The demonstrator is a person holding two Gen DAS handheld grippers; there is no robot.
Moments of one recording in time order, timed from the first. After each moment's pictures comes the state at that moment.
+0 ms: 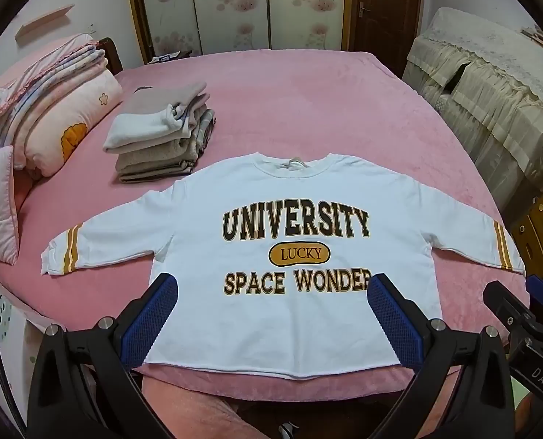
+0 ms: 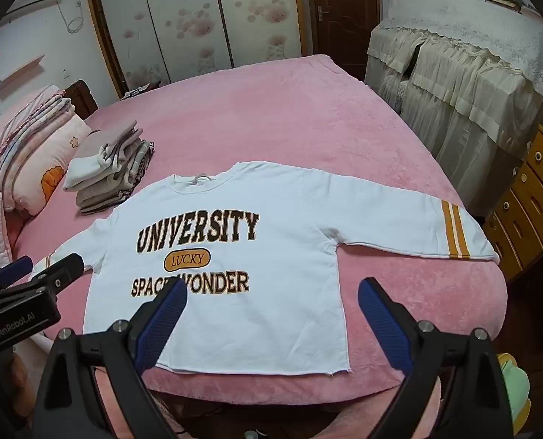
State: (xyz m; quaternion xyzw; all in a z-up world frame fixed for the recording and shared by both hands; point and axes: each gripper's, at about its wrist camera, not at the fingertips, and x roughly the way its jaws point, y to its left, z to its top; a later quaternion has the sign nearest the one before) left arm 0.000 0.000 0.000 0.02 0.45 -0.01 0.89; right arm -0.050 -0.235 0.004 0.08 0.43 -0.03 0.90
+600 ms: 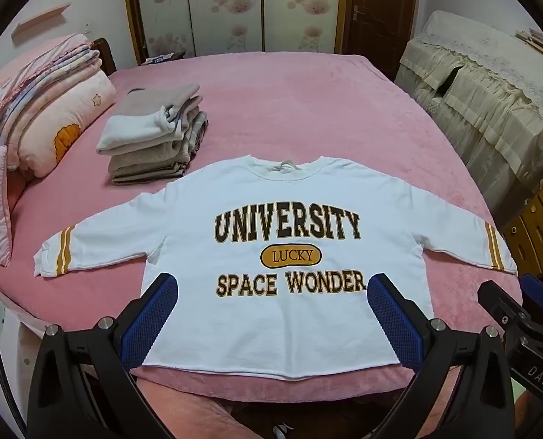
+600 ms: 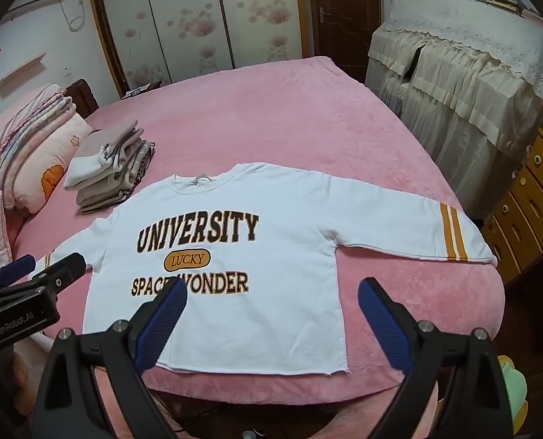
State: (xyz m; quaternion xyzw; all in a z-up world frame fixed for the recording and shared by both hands) left arm -0.002 0.000 0.000 0.01 0.44 -0.02 0.90; right arm -0.052 -0.235 0.007 0.08 0.42 -0.03 0.90
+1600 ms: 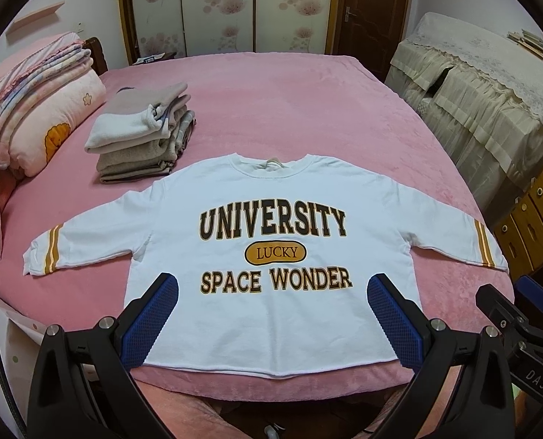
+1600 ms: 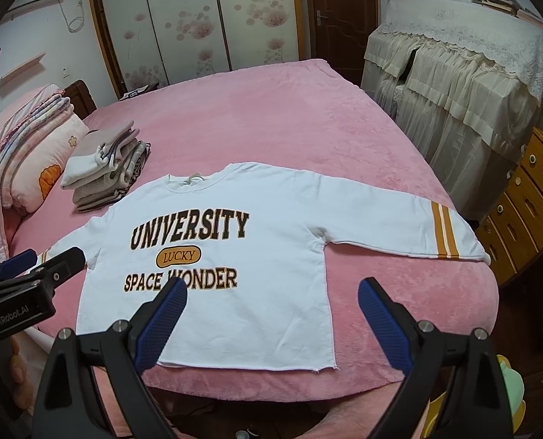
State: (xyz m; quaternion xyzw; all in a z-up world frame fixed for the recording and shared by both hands) left arm -0.005 -0.010 -0.005 0.00 0.44 -0.05 0.90; right arm -0.066 -0.247 0.006 0.07 0.42 -0.04 0.91
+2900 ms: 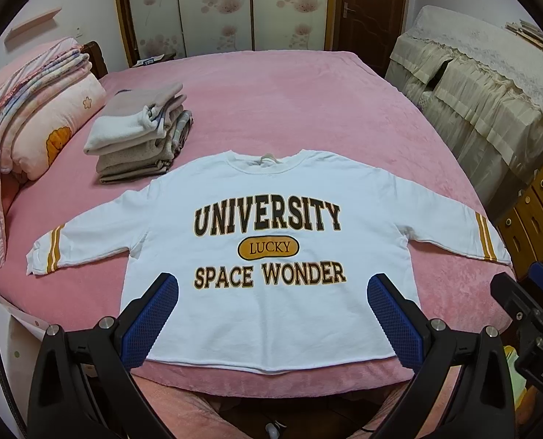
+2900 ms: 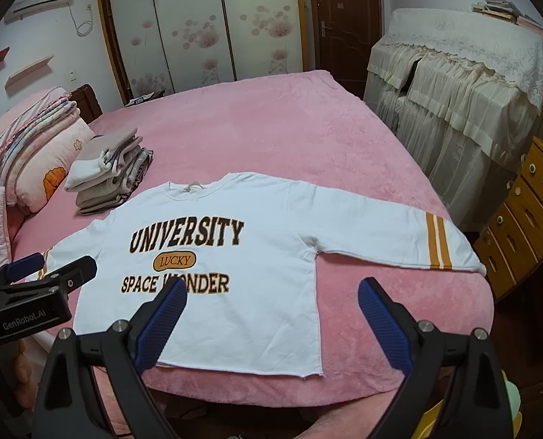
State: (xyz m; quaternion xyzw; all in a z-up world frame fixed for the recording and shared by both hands) left arm -0.014 -0.031 -0.008 0.02 0.44 -0.04 0.90; right arm -0.071 -0.261 0.012 0.06 0.40 -0.03 0.92
